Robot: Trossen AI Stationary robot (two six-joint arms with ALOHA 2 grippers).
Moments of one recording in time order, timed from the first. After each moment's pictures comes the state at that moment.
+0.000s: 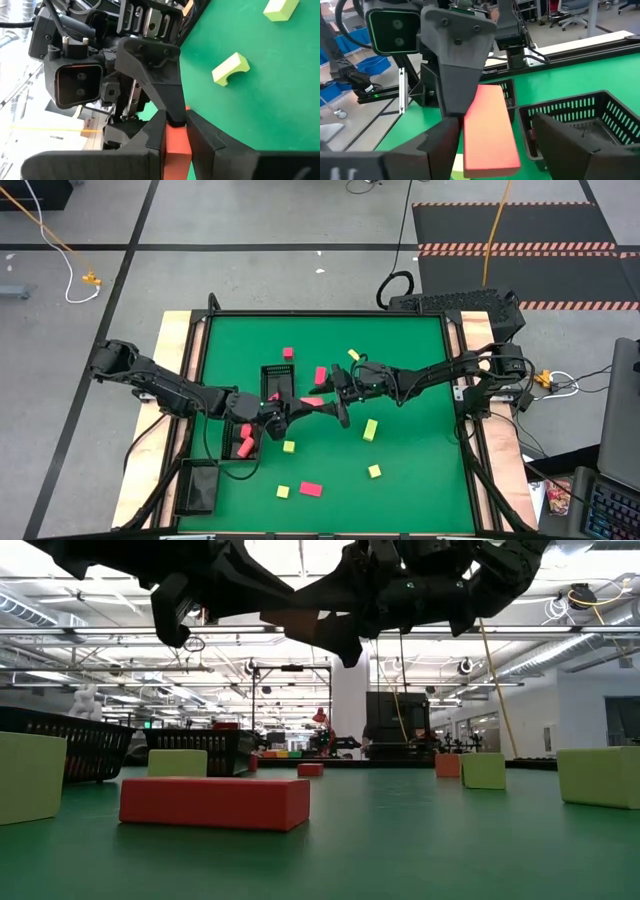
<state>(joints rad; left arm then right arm) -0.26 1.38 0.64 0.48 -0.38 0.95 -0.01 1.69 0.81 0.71 -0.21 0.25</state>
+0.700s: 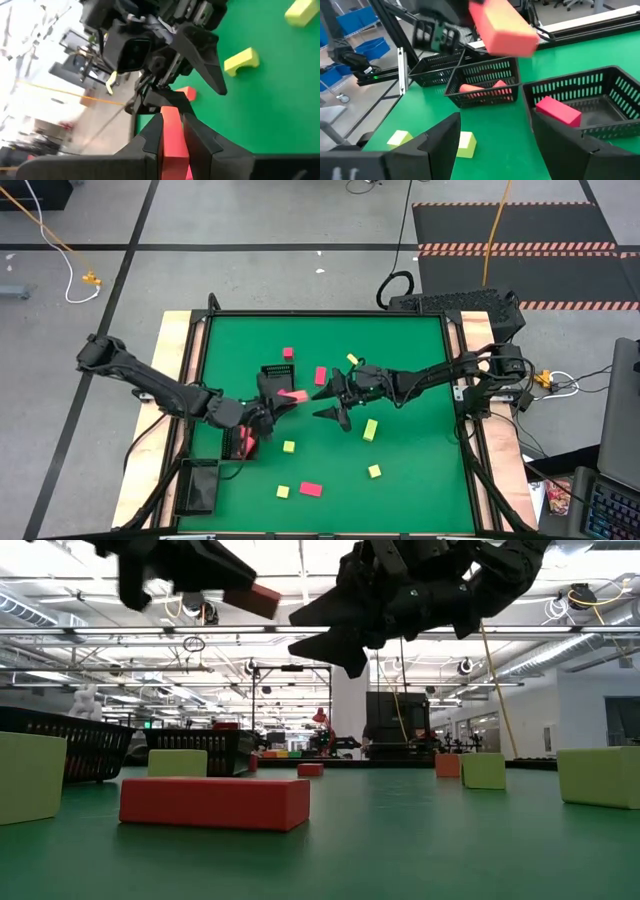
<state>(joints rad) -0.39 1.19 0.65 0.25 -0.64 0.72 -0.01 1.69 0.81 0.62 -0.21 0.24</state>
